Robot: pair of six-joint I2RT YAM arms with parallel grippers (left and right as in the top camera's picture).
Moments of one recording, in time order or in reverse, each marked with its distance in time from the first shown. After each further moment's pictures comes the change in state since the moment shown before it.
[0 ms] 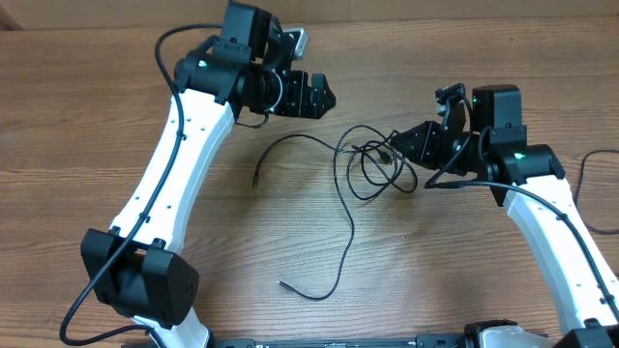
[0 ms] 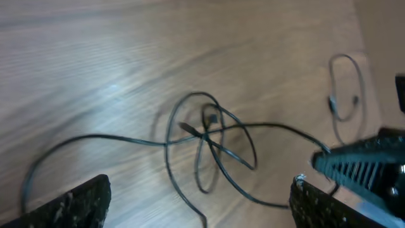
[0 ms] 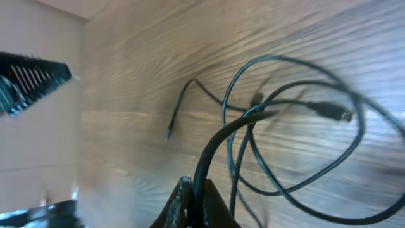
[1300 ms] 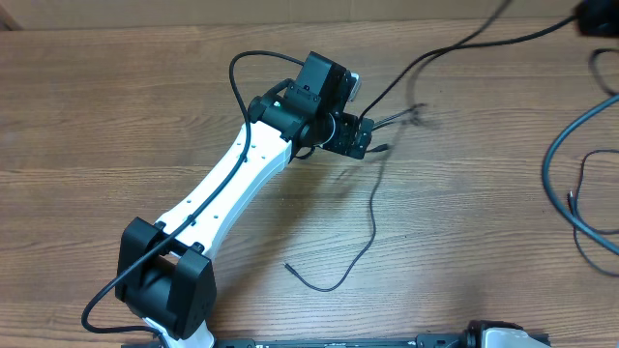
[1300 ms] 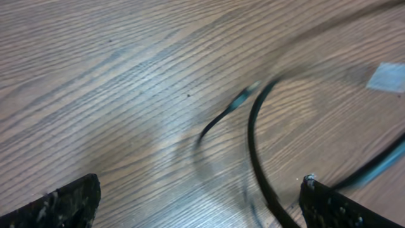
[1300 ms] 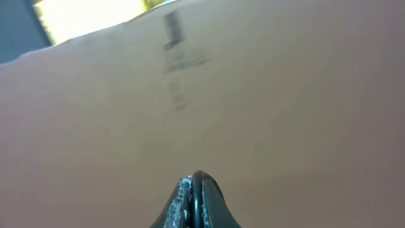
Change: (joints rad) left arm -0.237 0.001 -0.197 0.211 -0.317 -0.027; right arm -0.192 -0.045 0.956 -0.031 0.499 -0.157
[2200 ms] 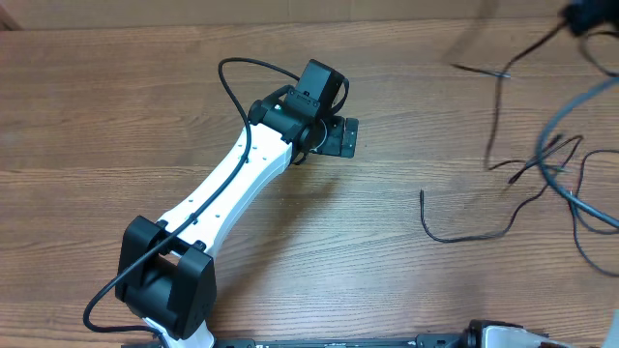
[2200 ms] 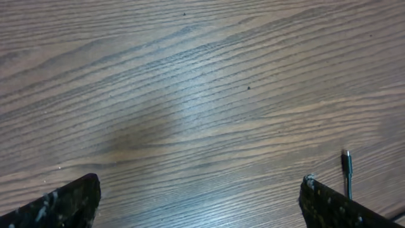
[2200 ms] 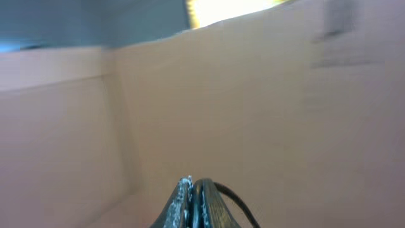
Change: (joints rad) left arm 0.000 0.000 -0.035 -0.045 -0.184 -0.161; right arm 0.032 0.079 0.003 0.193 -0.613 0.010
